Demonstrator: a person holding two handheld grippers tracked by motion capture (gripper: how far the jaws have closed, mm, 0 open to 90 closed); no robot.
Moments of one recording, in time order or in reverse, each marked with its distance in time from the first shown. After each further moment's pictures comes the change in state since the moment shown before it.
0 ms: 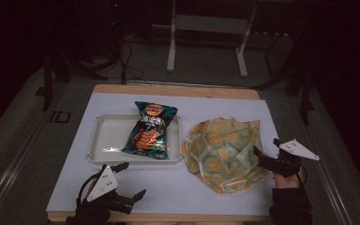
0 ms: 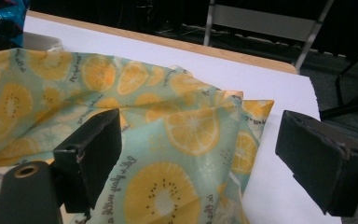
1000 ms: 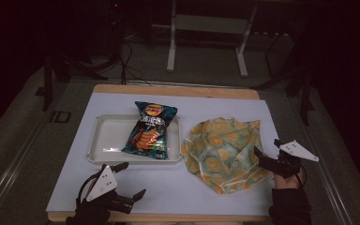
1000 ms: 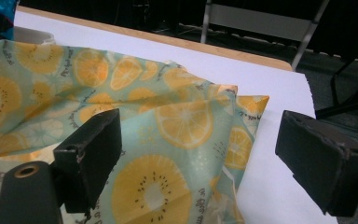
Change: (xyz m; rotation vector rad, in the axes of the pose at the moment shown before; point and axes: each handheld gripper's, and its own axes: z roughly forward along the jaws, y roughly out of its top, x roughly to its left) left arm 0.000 0.000 0.000 -0.002 0.001 -0.006; right arm -0.003 -0.007 0.002 -0.002 -0.014 -0.006
